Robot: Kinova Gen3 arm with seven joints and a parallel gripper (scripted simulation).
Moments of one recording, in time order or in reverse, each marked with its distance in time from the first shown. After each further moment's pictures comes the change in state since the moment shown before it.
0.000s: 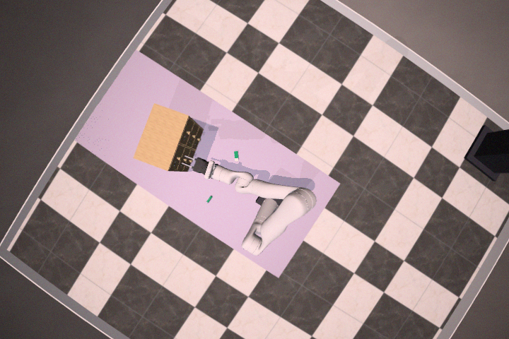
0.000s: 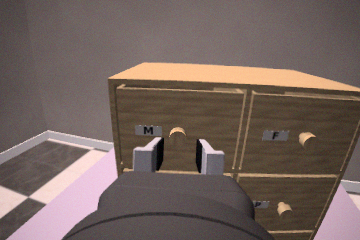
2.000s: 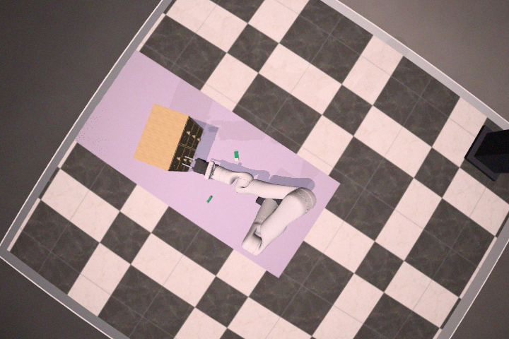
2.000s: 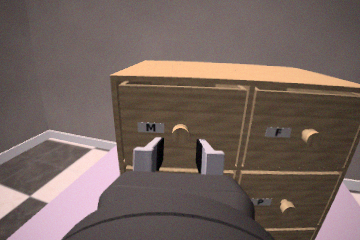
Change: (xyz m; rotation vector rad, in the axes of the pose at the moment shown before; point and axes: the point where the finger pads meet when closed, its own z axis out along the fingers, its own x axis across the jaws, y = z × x) arm -0.003 0.003 0.000 -0.004 -0.004 0.003
